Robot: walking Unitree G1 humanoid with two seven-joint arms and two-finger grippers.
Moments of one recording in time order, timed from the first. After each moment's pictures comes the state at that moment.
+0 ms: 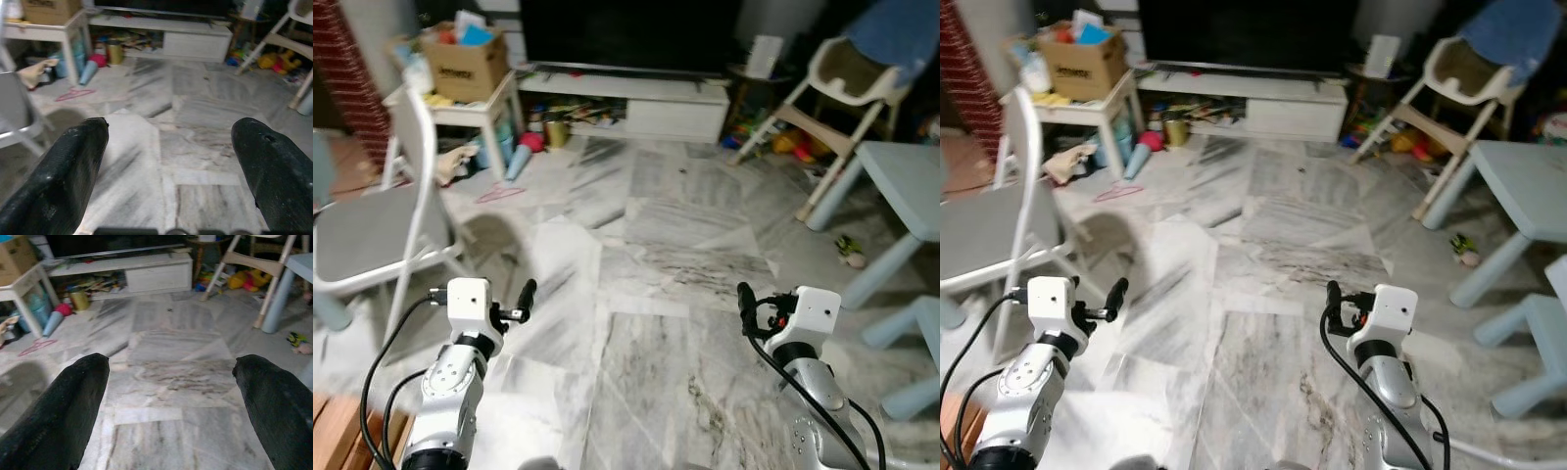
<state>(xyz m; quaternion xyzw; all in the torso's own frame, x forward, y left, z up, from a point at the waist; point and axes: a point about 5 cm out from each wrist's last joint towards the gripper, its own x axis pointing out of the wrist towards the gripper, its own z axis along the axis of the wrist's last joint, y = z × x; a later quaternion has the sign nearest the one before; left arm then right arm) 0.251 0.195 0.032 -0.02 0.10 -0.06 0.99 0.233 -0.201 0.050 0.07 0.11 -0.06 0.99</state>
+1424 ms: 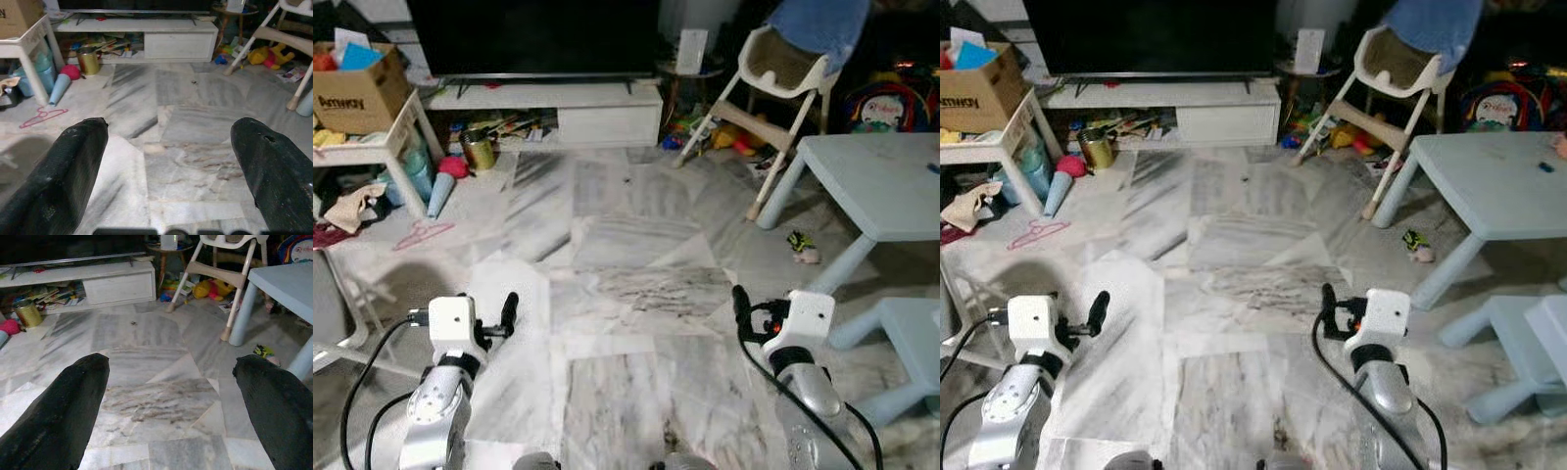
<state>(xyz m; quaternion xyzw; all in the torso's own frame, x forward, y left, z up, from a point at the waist) 0.227 0.217 0.023 0.00 0.10 0.00 0.99 0.224 -0.193 0.048 0.04 0.10 -0.04 0.99</state>
